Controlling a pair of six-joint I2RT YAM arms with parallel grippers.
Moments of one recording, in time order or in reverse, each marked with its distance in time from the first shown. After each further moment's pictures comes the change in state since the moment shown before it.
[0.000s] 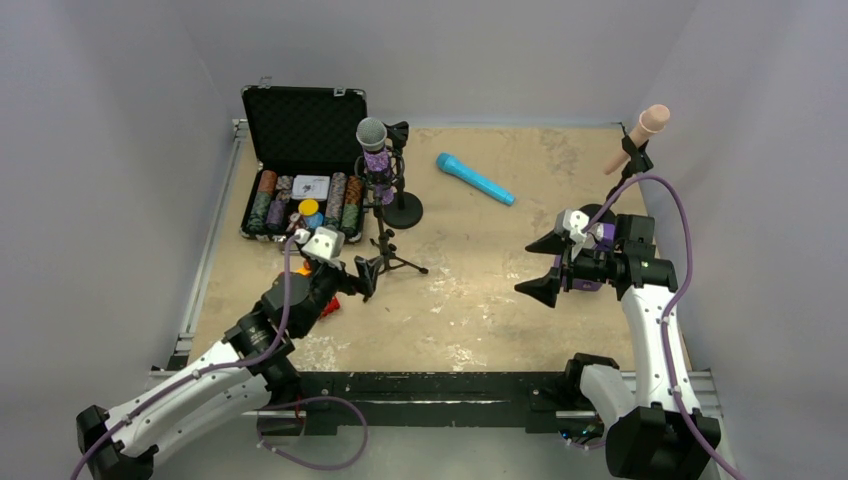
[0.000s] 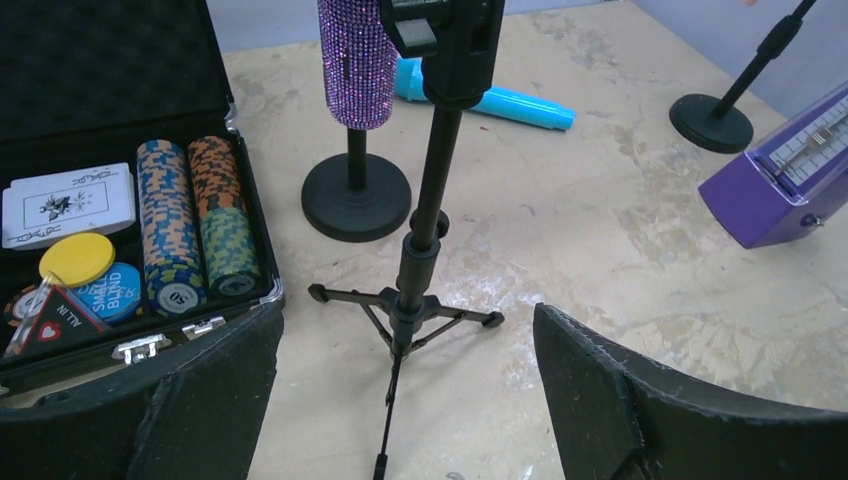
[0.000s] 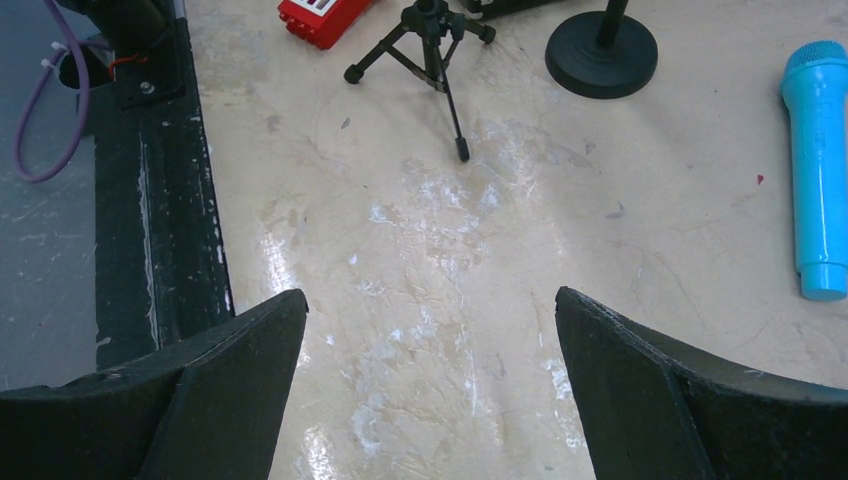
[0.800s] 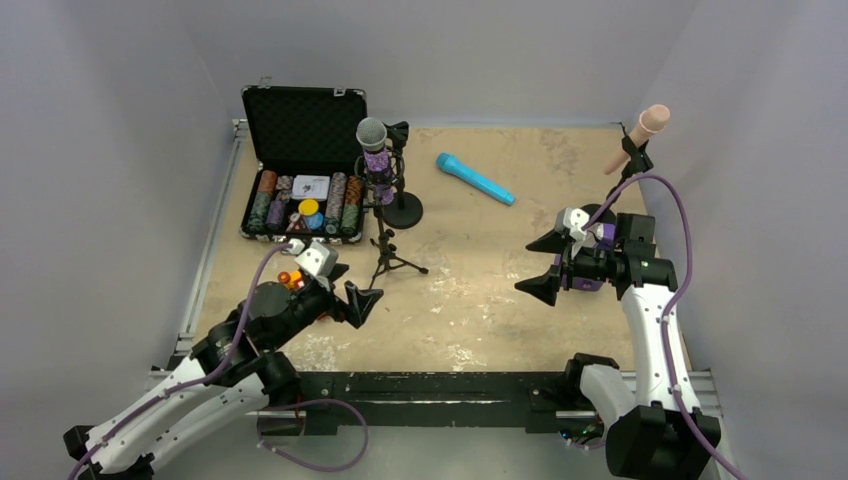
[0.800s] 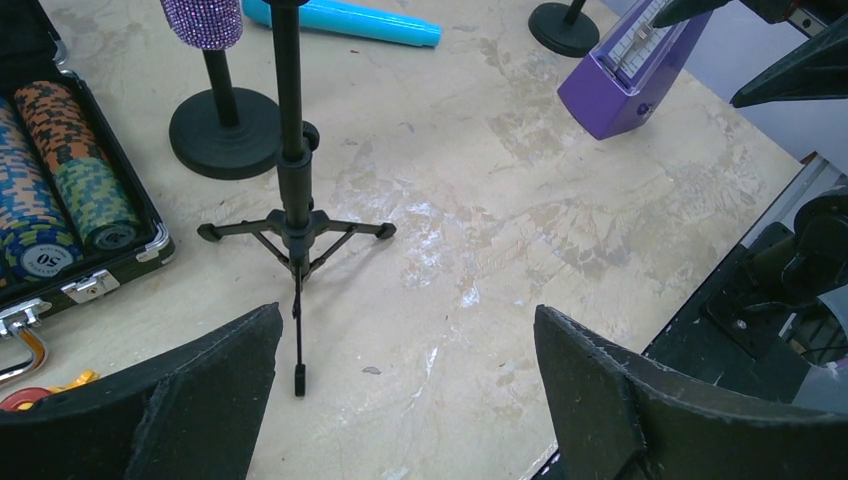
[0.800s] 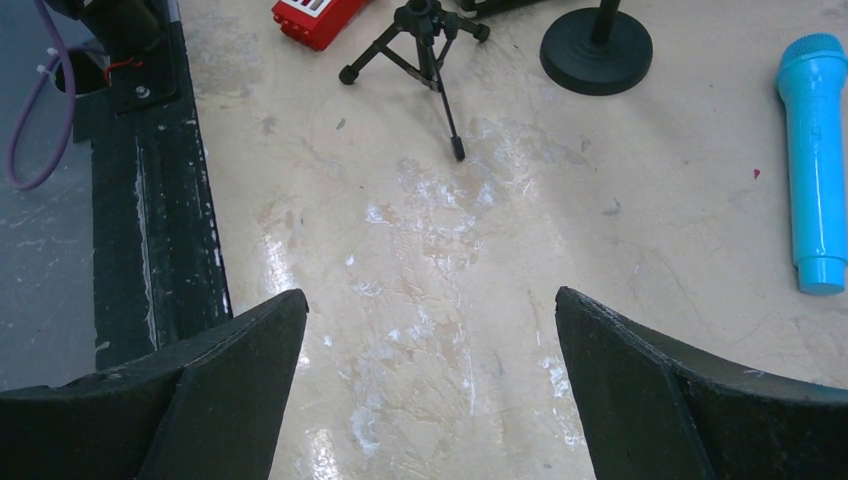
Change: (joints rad) left arm -0.042 -0.158 0.109 -0.353 0.233 -0.082; right arm 0.000 0.002 0.000 0.026 0.006 0.032
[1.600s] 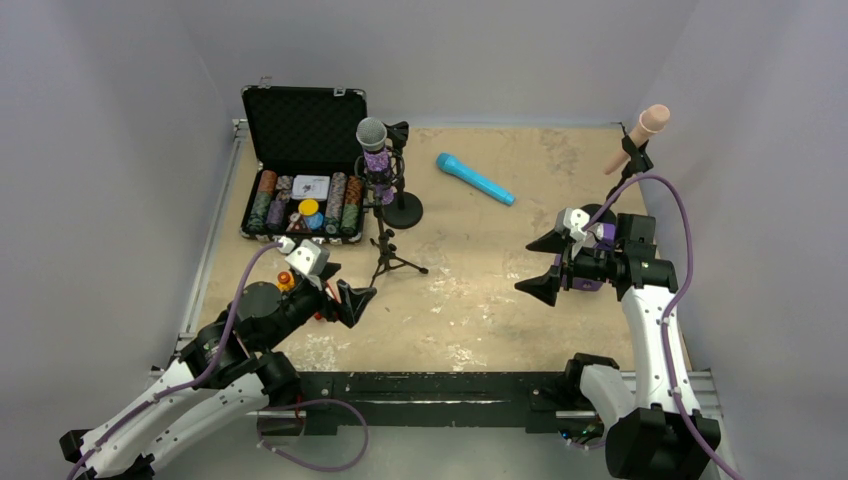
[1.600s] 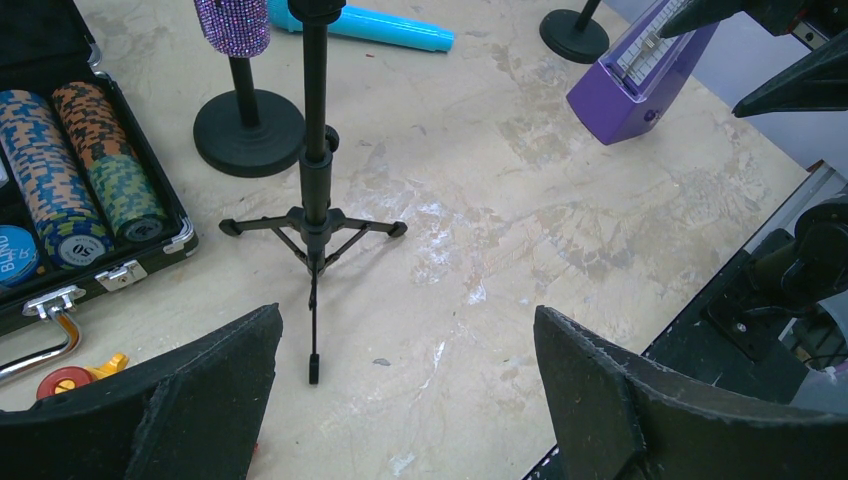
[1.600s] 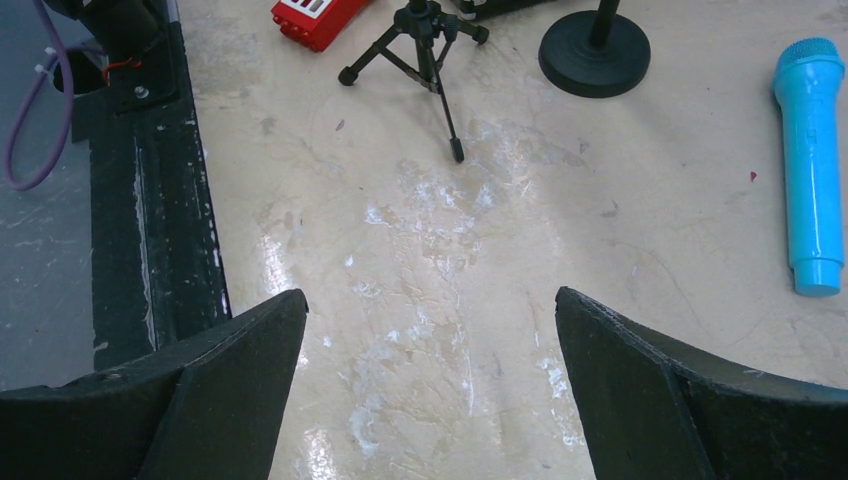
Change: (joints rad) left arm 0.000 -0.014 0.055 -0.075 -0.026 -0.003; right arm 0.000 -0.006 0.000 0.001 0.000 0.002
